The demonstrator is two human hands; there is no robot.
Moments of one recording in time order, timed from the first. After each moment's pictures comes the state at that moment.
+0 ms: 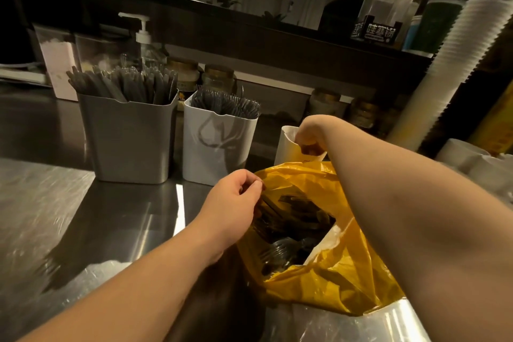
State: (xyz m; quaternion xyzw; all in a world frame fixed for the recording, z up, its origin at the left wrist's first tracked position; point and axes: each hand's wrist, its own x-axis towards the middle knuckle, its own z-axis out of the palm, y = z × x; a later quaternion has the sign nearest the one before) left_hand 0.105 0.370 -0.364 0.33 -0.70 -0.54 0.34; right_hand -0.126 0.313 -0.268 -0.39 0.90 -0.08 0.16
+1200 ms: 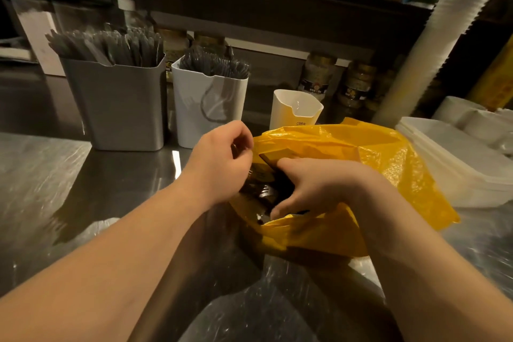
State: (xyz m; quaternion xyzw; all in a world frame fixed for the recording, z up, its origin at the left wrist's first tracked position) left_hand 0.114 0.358 -0.368 0.26 -0.83 -0.31 0.39; right_hand -0.039 0.451 -0.321 -0.62 0.76 0.08 0.19
